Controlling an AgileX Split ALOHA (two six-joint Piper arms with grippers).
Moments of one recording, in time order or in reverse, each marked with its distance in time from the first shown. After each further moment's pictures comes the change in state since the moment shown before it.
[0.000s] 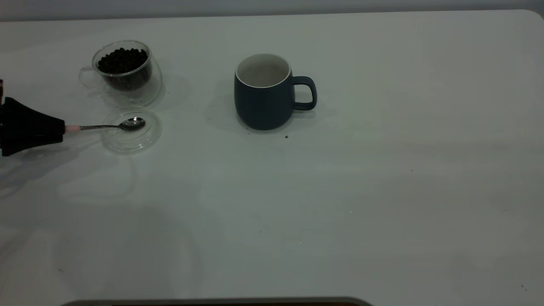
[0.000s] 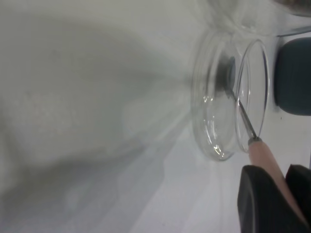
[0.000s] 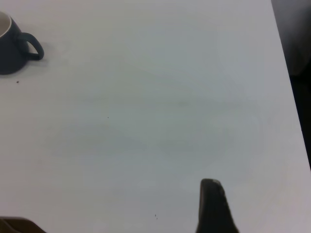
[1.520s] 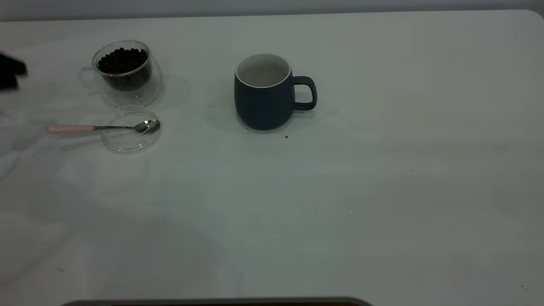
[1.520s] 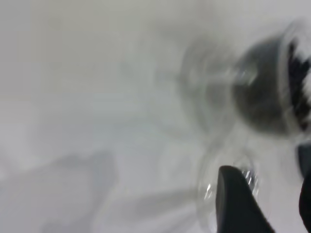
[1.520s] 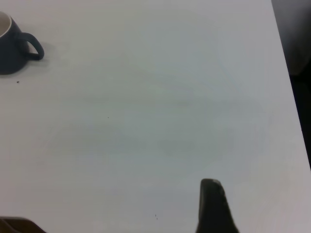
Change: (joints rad) left arm 0.000 -0.247 -0.029 -0.049 -0.175 0.007; right arm 0.000 0.000 0.000 0.000 0.000 0.000
